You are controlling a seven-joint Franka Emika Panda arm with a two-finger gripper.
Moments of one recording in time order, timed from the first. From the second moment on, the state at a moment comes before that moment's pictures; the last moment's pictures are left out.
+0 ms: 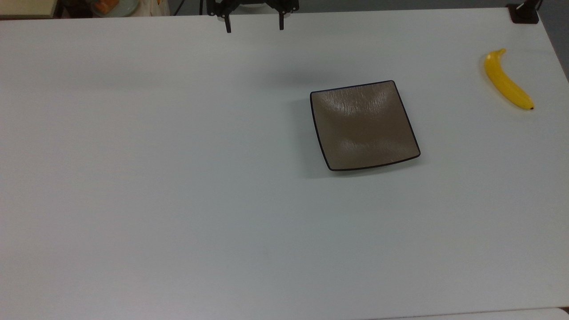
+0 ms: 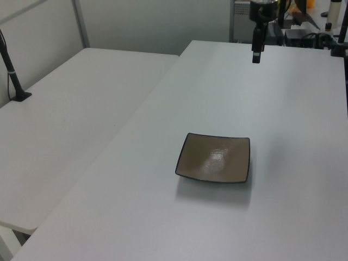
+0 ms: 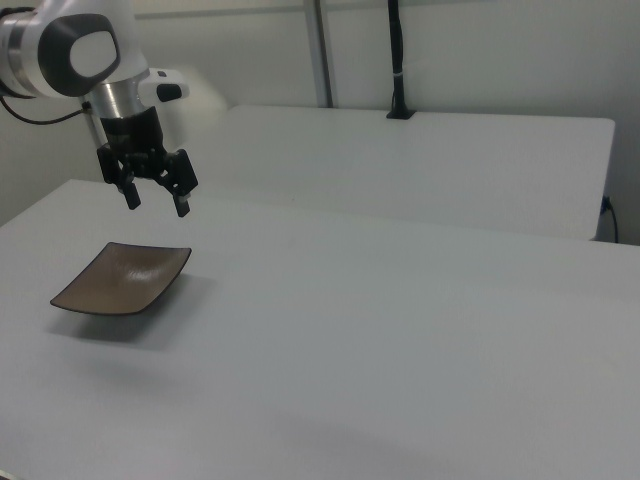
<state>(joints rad) 0.12 -0.01 0.04 -1.71 0.01 1.71 0.01</state>
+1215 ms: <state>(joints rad) 0.12 -0.01 0.04 -1.71 0.01 1.71 0.03</state>
